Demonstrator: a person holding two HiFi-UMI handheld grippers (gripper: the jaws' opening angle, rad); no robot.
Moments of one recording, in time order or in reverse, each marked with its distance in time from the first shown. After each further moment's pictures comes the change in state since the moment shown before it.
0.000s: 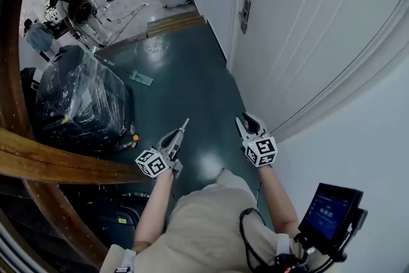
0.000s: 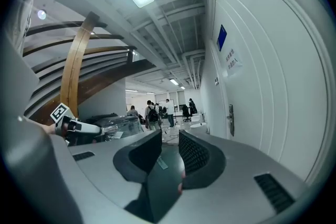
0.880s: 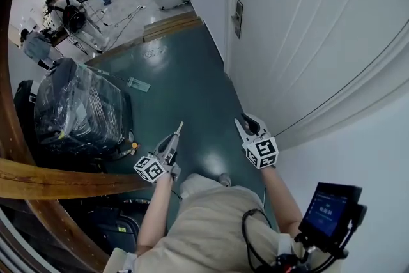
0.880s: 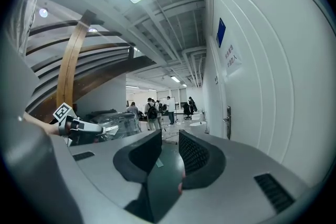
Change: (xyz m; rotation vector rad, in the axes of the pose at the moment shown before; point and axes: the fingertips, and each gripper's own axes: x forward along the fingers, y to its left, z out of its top) left arm 0.078 0.021 0.009 -0.032 -0.031 0.052; right arm 0.031 -0.082 0.019 -0.041 0.036 0.026
